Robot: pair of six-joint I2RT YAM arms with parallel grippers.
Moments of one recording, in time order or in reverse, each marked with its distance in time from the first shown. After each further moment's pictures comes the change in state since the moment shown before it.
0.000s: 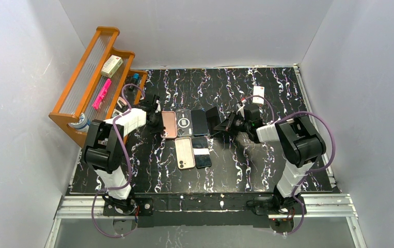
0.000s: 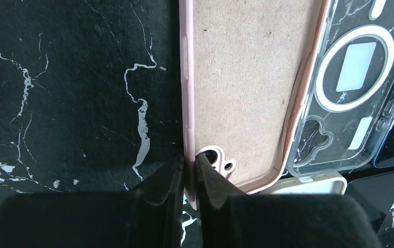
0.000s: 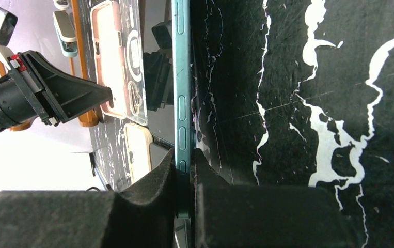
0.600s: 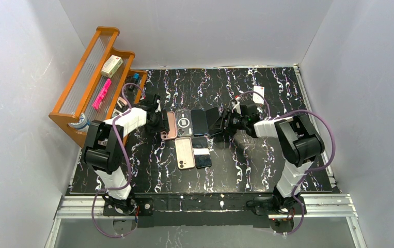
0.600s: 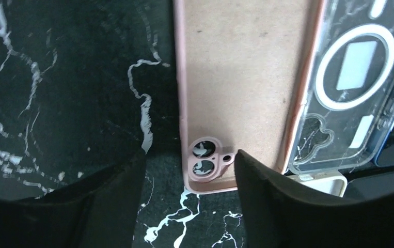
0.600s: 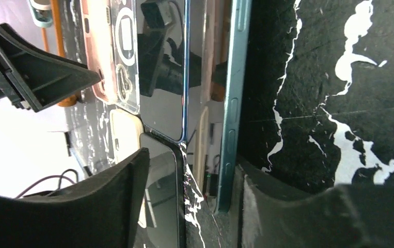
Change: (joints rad) left arm -0.002 -0.003 0.014 -0.026 -0.024 0.002; right arm 0.007 0.034 0.097 -0.159 -0.042 -0.129
